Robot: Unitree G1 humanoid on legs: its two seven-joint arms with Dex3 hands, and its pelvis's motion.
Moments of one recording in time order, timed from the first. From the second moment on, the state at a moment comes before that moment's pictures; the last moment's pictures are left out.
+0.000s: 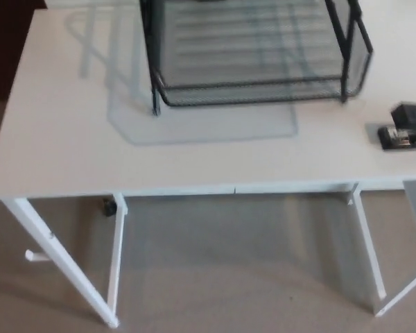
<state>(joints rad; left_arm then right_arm) -0.04 0.61 0.06 1.21 0.10 0.01 -0.13 0.26 -0.92 -0.15 0.81 -0.11 -0.02 0.31</state>
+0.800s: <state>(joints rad) -0.04 0.61 0.05 1.23 0.11 0.00 -0.12 0.22 -0.94 -0.13 0.83 -0.13 -0.02 0.29</state>
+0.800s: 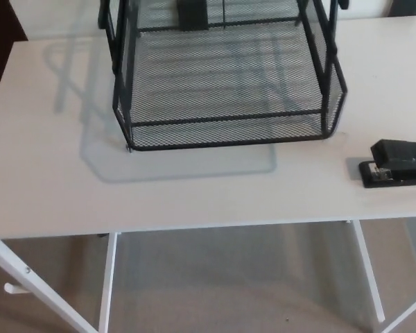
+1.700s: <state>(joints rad) -0.02 0.60 0.17 1.20 0.06 -0.01 -0.12 0.20 -0.86 -0.42 0.90 0.04 -0.07 0.33</state>
